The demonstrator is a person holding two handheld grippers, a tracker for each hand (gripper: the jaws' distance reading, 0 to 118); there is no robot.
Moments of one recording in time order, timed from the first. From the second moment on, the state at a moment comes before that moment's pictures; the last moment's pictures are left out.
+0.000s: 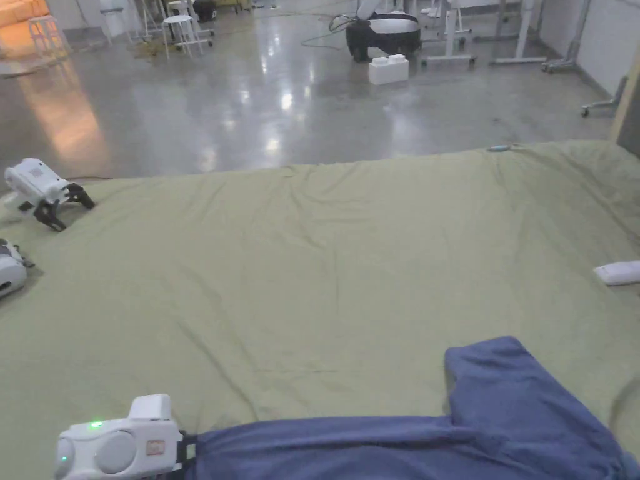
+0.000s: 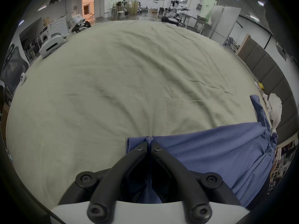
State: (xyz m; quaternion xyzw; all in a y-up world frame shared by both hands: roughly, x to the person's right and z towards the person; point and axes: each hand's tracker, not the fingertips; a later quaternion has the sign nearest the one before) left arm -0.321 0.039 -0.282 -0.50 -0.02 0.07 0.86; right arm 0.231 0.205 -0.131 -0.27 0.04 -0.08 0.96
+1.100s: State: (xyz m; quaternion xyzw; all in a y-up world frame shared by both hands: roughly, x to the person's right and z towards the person) left arm -0.341 0.083 -0.065 -0.45 -0.06 0.13 0.88; right arm 0.268 0.110 -0.066 -0.44 0.03 -0.05 0.90
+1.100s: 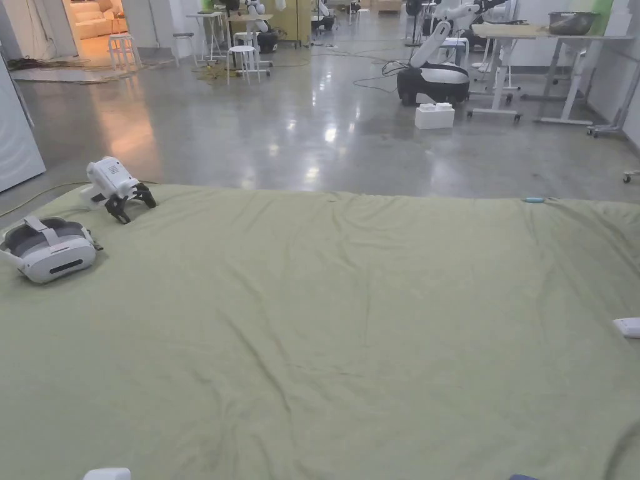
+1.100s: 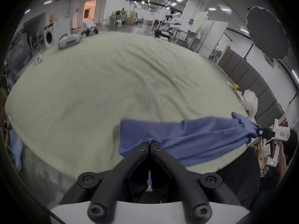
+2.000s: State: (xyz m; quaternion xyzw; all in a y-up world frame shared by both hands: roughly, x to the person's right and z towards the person) left arm -0.224 0.322 0.066 0.06 0.00 -0.02 1.00; right arm 0.170 0.303 0.007 0.00 0.08 0.02 1.00
